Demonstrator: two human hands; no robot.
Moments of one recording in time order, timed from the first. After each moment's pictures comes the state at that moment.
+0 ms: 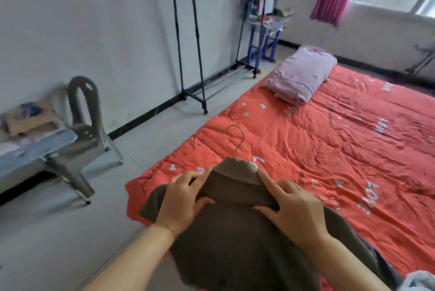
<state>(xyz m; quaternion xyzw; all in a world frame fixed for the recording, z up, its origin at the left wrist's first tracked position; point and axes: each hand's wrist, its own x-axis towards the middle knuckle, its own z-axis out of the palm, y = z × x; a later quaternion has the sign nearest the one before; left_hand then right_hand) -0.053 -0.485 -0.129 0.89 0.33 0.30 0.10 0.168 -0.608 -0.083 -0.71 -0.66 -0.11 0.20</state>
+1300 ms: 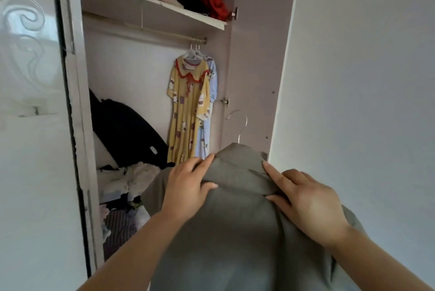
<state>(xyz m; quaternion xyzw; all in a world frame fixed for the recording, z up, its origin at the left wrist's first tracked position) -0.928 -0.783 0.142 0.22 0.86 0.20 -0.41 -0.847 -0.540 0.175 0.18 -0.88 -0.09 0.44</state>
